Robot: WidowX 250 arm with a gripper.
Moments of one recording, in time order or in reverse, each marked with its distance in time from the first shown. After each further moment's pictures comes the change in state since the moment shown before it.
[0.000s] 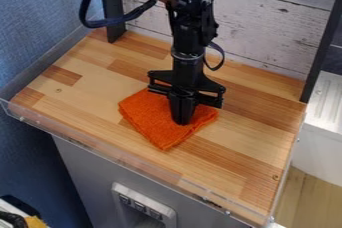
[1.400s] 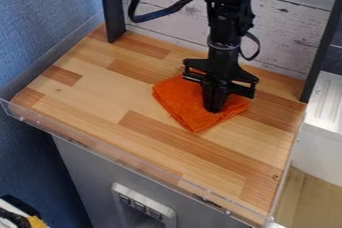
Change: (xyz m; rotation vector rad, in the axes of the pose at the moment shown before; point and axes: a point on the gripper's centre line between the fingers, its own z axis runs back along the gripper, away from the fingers) arm 0.032 -0.048 -0.001 -0.032 -0.024 -0.140
